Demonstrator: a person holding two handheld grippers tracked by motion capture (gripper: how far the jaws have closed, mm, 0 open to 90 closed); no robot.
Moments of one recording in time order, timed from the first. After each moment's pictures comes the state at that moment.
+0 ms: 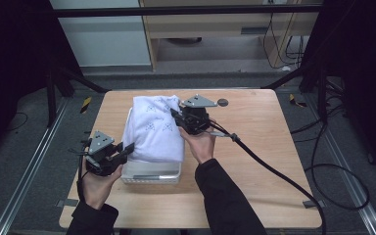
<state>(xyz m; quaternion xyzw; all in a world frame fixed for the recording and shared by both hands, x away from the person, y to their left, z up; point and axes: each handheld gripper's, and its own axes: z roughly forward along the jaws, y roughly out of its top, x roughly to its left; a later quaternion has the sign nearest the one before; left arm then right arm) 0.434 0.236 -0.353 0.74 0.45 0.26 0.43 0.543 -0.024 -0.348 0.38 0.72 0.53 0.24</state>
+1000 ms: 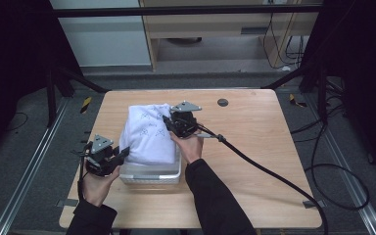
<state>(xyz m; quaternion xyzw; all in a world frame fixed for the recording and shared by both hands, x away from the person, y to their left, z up) 0.453 0.254 -0.393 0.74 0.48 0.26 0.39 0.569 0.007 -0.394 0.39 0.74 0.50 0.21</state>
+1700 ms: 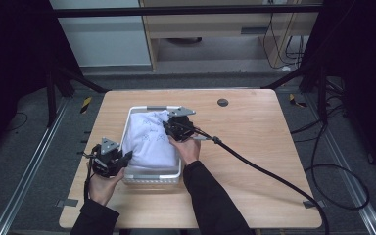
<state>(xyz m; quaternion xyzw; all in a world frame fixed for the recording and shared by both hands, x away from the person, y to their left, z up) 0.464 0.250 -0.420 0.75 0.49 0.25 0.36 0.582 0.017 -0.427 0.40 0.76 0.47 0.21</state>
